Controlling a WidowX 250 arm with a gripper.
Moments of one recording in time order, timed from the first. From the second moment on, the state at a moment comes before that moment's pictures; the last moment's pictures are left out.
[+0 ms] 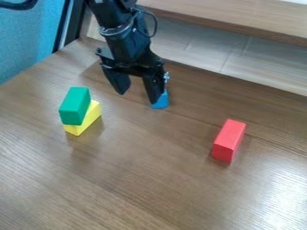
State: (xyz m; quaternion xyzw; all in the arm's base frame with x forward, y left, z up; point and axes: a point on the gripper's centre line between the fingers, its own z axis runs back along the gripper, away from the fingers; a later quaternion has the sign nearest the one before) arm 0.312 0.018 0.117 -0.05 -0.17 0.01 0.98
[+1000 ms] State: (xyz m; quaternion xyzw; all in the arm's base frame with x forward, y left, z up) arm 0.288 0.069 0.118 -0.03 -0.16 0.12 0.98
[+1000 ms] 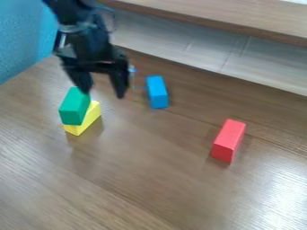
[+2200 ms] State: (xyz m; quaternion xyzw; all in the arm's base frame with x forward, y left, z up) arm 0.271 0.131 0.086 -0.02 -0.14 0.22 0.97
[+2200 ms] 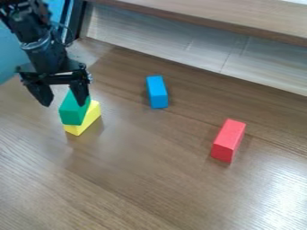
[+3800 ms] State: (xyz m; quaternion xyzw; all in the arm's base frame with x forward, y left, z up) arm 0.302 0.019 0.070 -0.07 -0.15 0.06 0.99
